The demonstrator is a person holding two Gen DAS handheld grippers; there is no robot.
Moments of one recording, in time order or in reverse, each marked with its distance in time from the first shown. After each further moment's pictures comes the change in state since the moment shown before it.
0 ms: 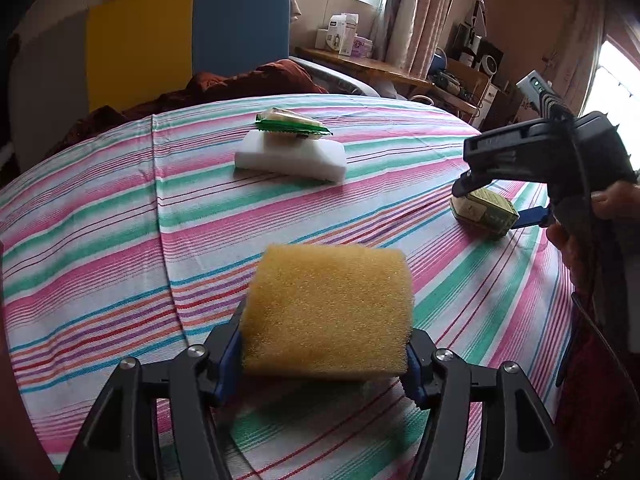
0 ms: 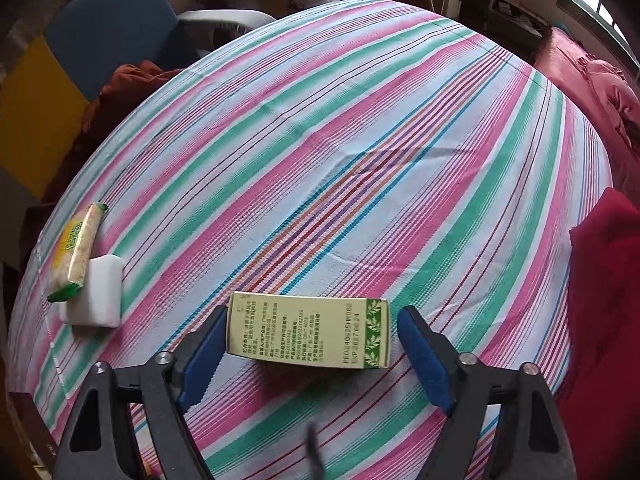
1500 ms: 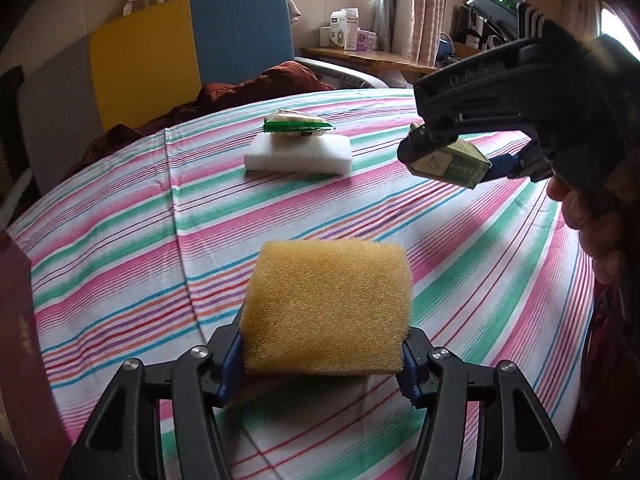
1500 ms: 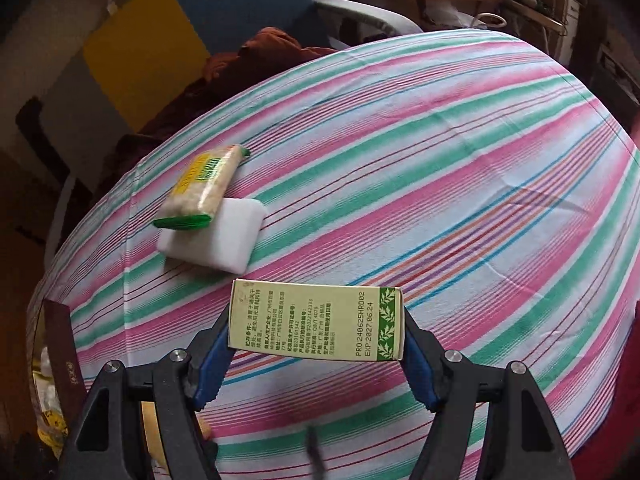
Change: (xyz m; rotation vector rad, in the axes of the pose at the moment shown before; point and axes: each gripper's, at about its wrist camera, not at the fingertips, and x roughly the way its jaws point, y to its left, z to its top) left arm -0.006 -0.015 -0.007 0.077 0.009 0.127; right arm -0.047 0.031 -0.041 -0.296 -0.007 0.280
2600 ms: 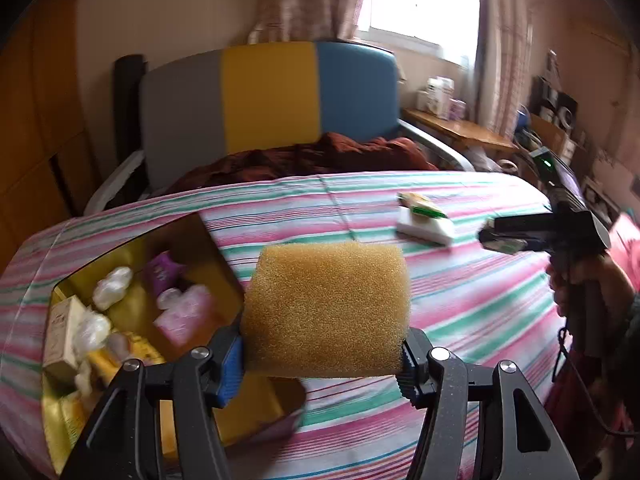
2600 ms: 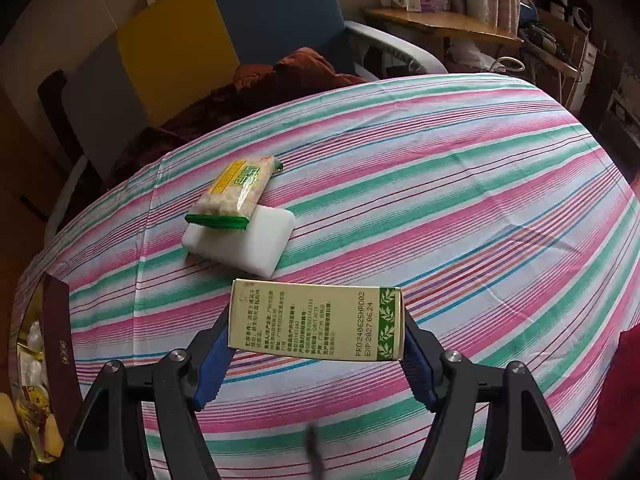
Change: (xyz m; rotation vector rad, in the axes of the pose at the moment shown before) left arm -0.168 0.095 -0.029 -0.241 -0.166 0.239; right arm 0.007 0.031 0.008 -0.119 -0.088 -0.030
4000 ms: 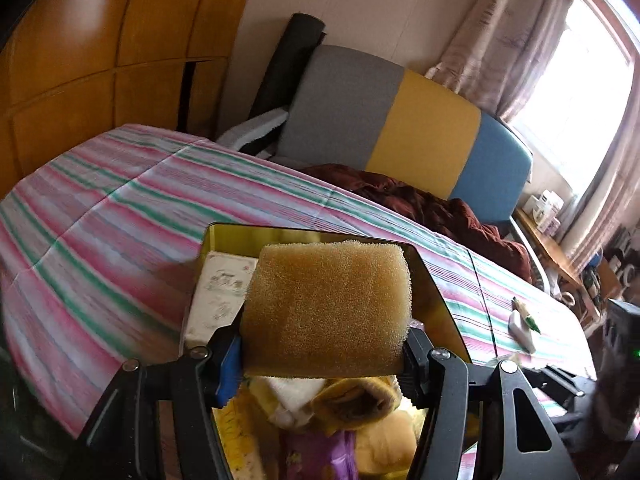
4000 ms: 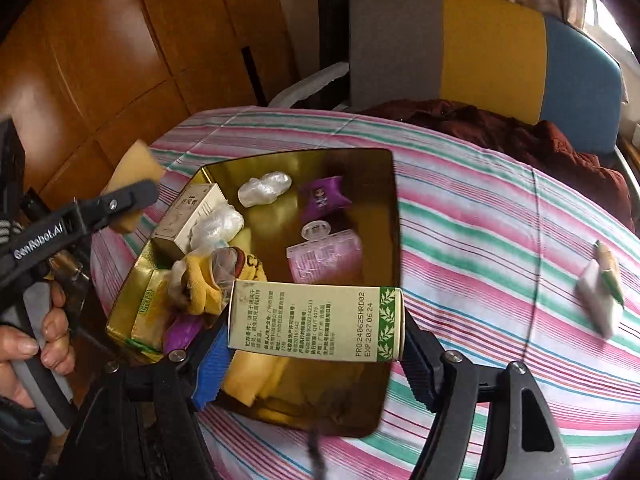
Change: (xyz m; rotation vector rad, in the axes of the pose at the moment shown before) left arm -0.038 0.218 -0.022 -0.483 -0.050 0.148; right arm -0.040 0.315 -0.135 -0.710 0.032 0.436
